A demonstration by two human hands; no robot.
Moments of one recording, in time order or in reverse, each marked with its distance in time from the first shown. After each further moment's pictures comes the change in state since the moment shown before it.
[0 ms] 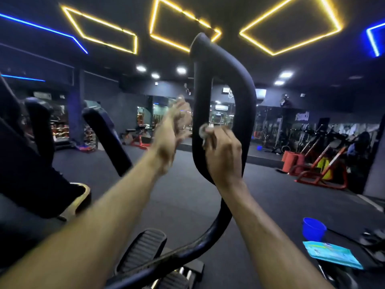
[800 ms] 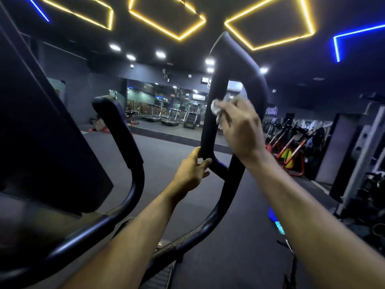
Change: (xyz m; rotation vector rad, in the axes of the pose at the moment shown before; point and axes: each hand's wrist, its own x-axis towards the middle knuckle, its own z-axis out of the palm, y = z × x) left_hand -0.042 -0.084 -0.013 0.236 -0.168 -0.337; right_hand 0.045 -0.019 -0.030 -0.249 -0.131 -0.335
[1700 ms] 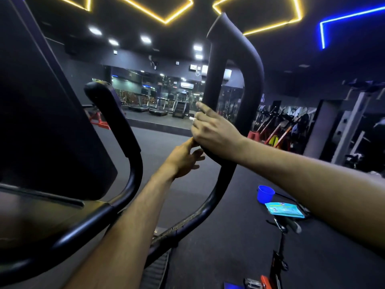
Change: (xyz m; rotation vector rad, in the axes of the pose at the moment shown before) left_hand -0.010 0.010 -0.022 0.121 -0.139 -0.035; right_hand -0.021 -0.019 0.028 -0.593 -0.626 -0.695
